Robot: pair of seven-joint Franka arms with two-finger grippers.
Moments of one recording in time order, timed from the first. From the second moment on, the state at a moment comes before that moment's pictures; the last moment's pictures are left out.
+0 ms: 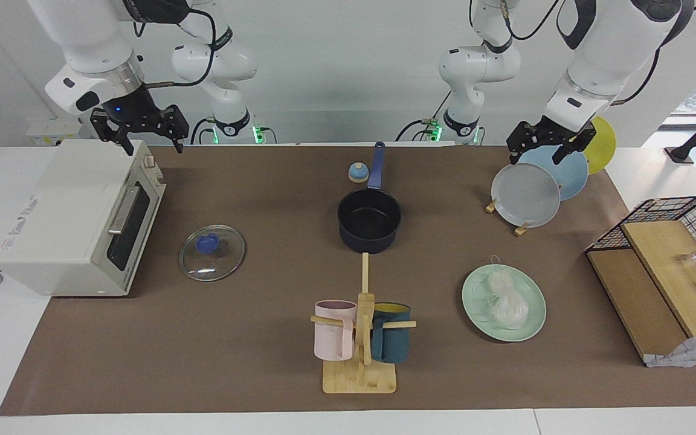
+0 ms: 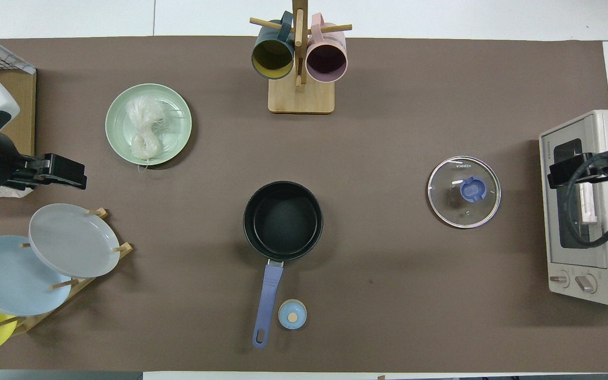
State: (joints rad) left arm -0.02 -0.05 -0.13 -1.65 -0.03 1.53 -0.08; right arm 0.00 -0.04 0.03 -1.57 -0.03 1.46 -0.04
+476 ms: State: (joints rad) left arm -0.02 -0.05 -0.13 -1.65 -0.03 1.53 -0.08; right arm 0.00 -0.04 0.03 -1.57 -0.03 1.46 -0.04
